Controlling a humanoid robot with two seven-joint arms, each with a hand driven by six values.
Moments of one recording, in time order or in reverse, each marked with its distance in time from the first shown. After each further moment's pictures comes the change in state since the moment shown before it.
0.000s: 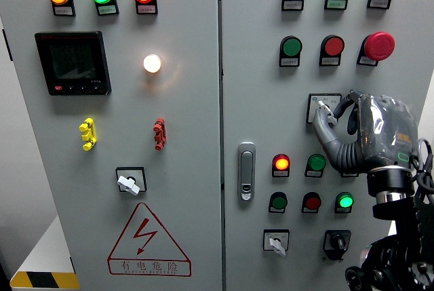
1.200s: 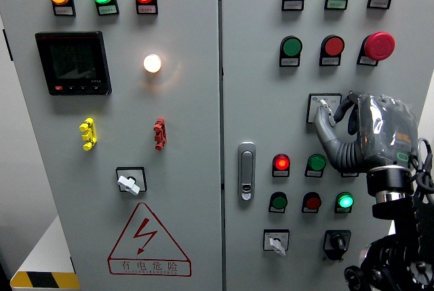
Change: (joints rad) left arm 0.000 0.000 0.000 0.000 0.001 0.000 0.000; right arm 0.003 0.002 0.000 -0.005 -0.012 0.000 -0.005
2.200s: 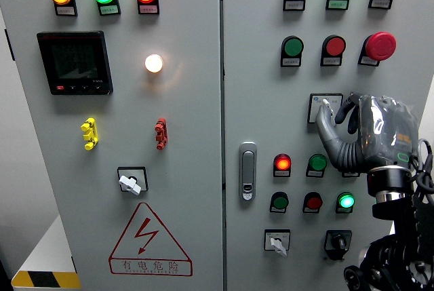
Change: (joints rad) left arm 0.000 0.000 0.000 0.000 0.000 -0.001 0.000; right arm 0.001 0.000 0.000 -0.005 0.000 0.000 -0.018
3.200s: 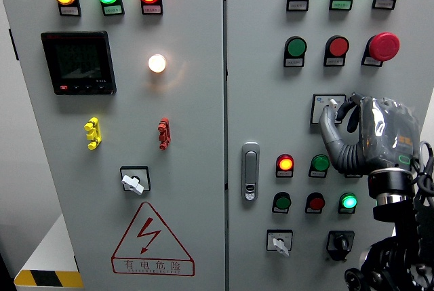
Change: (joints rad) left arm 0.000 0.000 0.000 0.000 0.000 0.000 -0.001; right arm -0.011 -0.003 -0.001 0.007 -0.002 -0.001 -0.001
